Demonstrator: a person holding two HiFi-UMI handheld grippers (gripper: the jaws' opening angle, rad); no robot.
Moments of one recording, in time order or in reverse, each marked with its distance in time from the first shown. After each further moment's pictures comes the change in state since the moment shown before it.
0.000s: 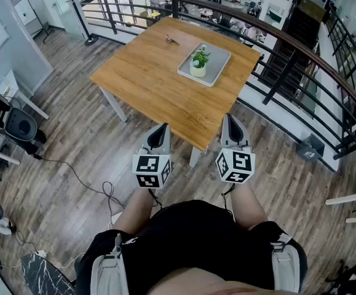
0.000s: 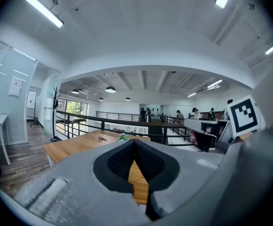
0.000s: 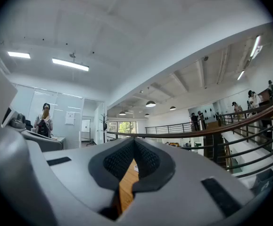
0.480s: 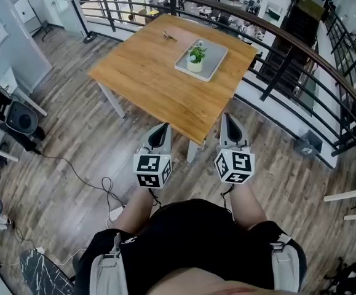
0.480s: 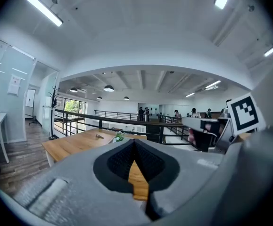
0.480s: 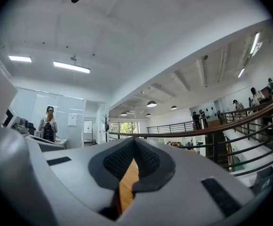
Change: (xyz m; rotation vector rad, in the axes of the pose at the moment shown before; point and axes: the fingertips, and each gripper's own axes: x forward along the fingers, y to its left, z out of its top) left arm -0.020 -0.031 -0.009 -0.006 0.008 -0.020; right arm -0.036 -0.001 0.004 0.018 -0.001 0.023
